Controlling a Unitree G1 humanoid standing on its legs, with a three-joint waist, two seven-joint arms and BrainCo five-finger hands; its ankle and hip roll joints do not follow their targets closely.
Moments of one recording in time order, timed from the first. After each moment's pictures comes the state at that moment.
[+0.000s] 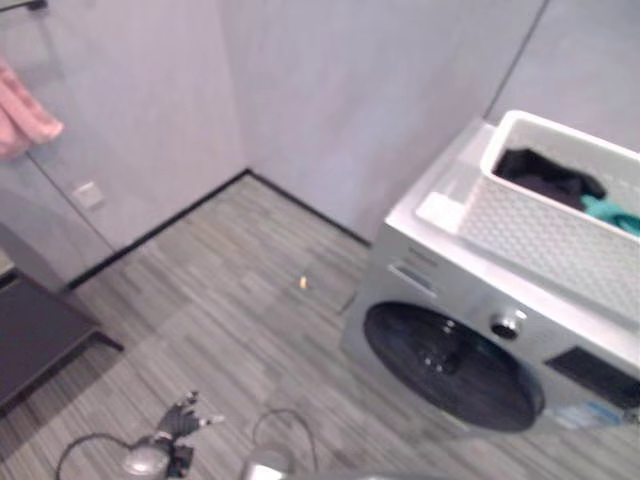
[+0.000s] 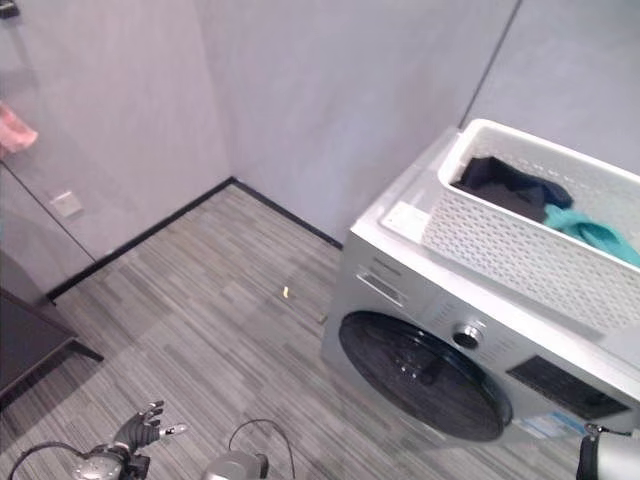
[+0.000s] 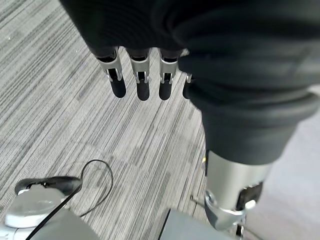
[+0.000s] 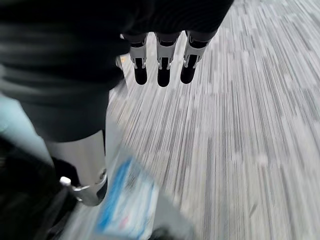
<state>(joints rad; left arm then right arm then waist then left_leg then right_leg) 0.26 0.45 -0.07 0.50 -0.16 0.12 -0.04 -0.37 -0.95 -0.21 1.64 0.08 0.27 0.02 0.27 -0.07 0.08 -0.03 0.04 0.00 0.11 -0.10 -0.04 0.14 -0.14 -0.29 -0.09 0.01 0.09</state>
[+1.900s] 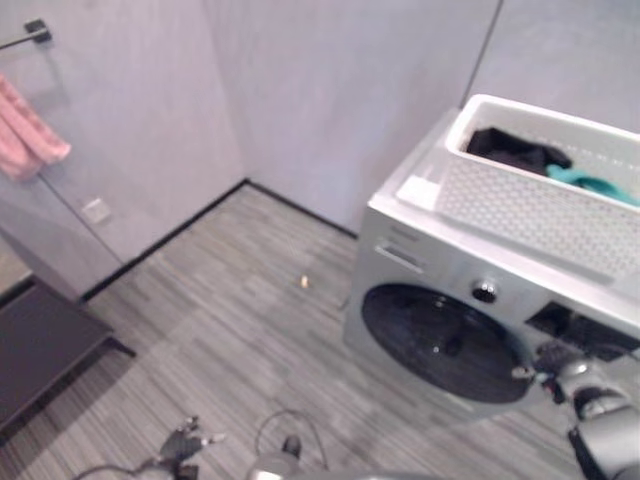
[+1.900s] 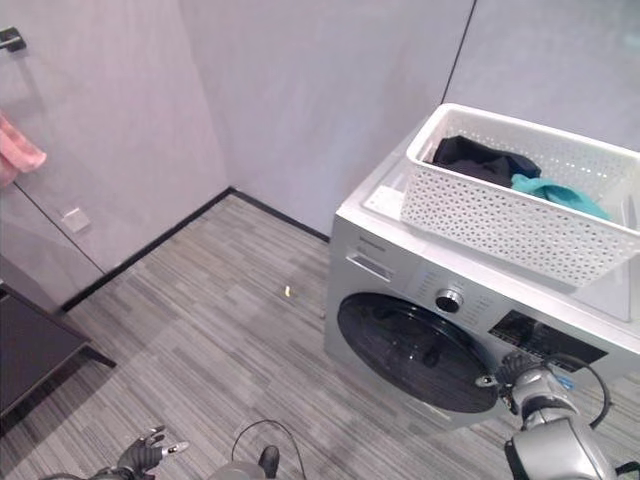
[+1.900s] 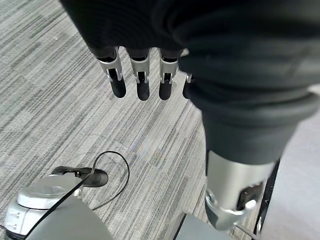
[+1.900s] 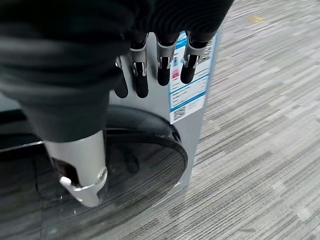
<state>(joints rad) 0.28 0.36 -0.03 0.66 -0.20 0.08 -0.04 -0.44 -0.71 0.27 1.27 -0.20 0.15 0.07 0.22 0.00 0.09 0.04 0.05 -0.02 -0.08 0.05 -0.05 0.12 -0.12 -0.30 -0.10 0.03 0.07</state>
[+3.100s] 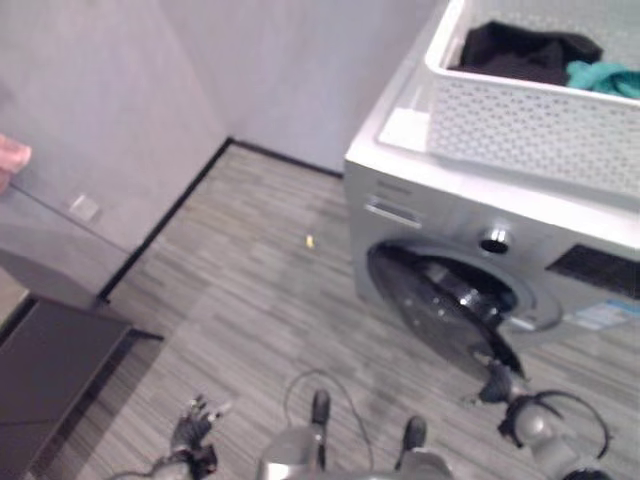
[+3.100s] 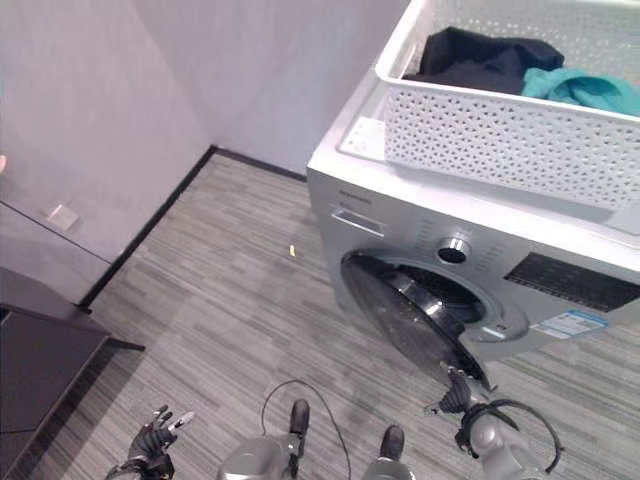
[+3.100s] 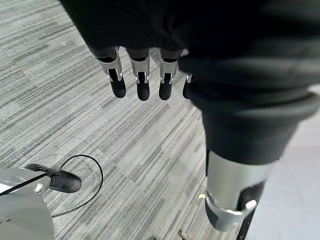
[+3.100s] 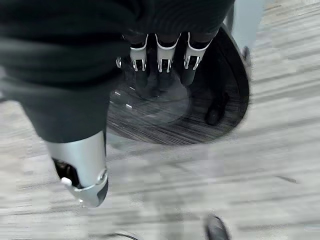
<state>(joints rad) 0.33 0.23 0.05 0.53 -0.44 0.00 0.06 0.13 -0.62 0.20 0.40 -0.43 0.02 -0.02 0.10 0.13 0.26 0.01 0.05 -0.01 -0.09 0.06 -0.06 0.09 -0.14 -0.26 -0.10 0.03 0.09</state>
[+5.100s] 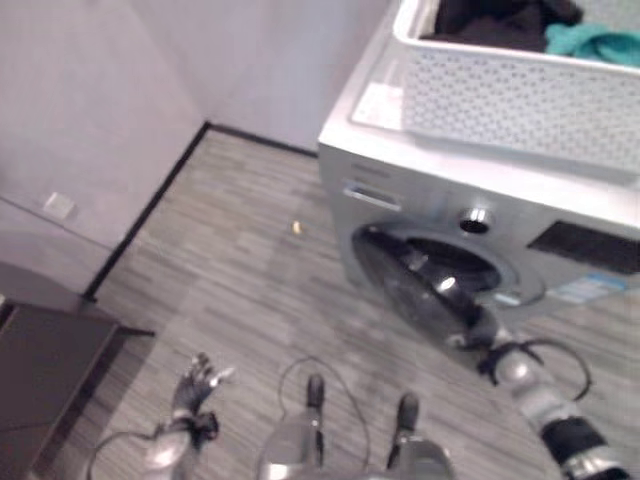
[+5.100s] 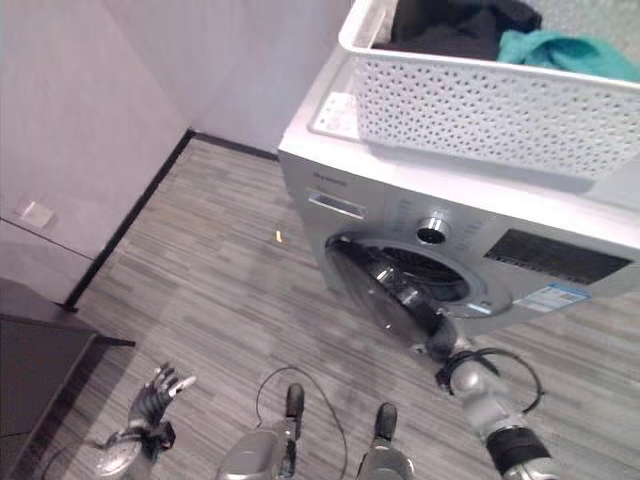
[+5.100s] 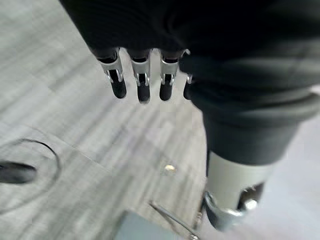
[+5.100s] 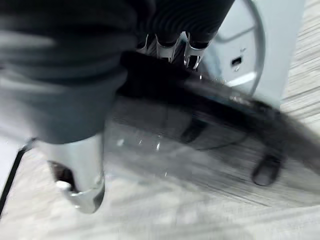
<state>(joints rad) 0.26 0.28 -0.02 0.25 -0.45 -0.06 0.09 -0.11 -0.55 0.33 0.45 -0.25 0.09 -0.14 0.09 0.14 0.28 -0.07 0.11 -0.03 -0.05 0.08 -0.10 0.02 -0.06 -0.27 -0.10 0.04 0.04</state>
